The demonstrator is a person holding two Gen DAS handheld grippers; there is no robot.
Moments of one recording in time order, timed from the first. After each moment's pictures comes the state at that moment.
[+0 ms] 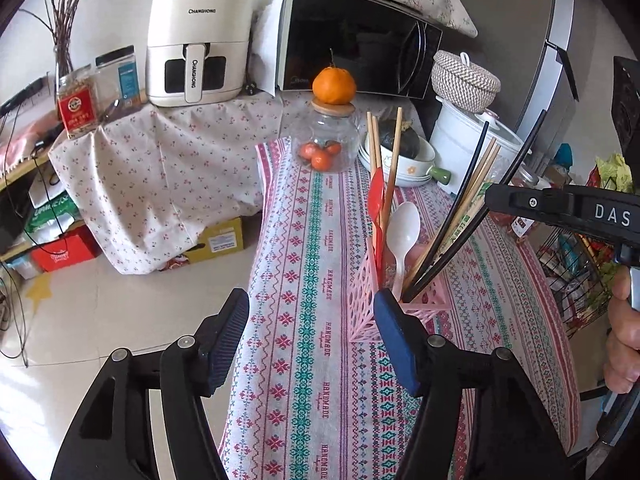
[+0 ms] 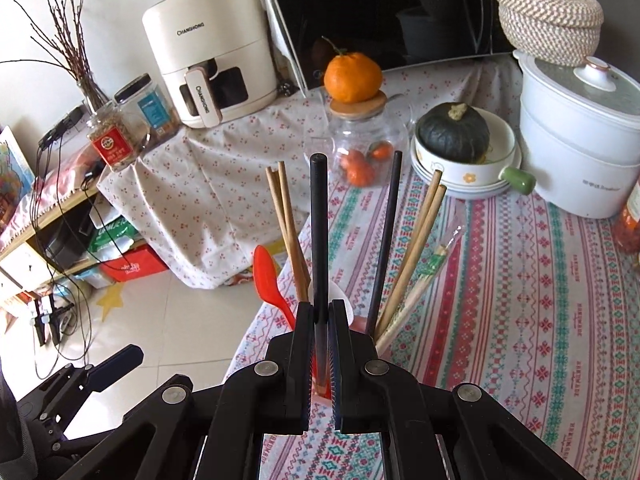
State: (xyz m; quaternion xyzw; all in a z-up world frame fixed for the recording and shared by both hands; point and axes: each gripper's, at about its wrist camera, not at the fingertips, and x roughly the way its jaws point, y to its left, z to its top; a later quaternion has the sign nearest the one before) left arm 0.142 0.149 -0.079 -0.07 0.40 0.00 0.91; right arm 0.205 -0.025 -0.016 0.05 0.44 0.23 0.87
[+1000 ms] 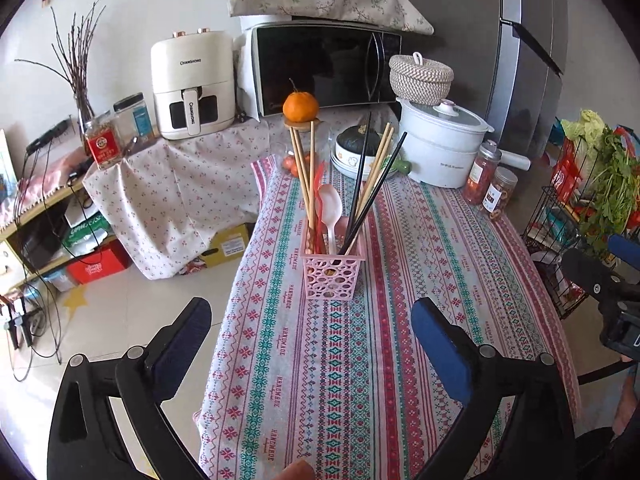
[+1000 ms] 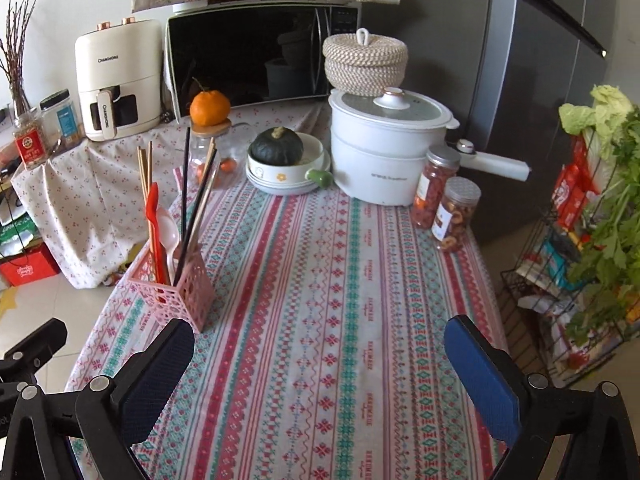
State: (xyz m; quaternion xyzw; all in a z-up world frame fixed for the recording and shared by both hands) left arm 0.033 0.054 -0.025 -0.01 0.37 0.03 0.93; right arm 0.043 -0.149 0.024 -0.04 0.36 0.04 0.93
